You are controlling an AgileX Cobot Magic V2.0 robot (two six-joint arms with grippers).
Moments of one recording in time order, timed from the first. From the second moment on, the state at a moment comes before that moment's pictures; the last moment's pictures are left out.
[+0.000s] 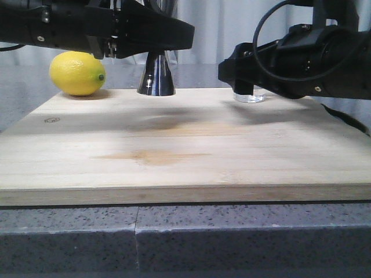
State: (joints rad) left arm -0.35 1.74 -1.00 -1.76 1.16 2.17; right arm 0.42 1.65 -0.60 0.05 -0.85 -0.02
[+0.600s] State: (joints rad) left arm -0.35 1.74 -1.00 -1.76 1.16 2.17; right arm 0.41 1.75 -0.60 0.04 -1.02 -0.05
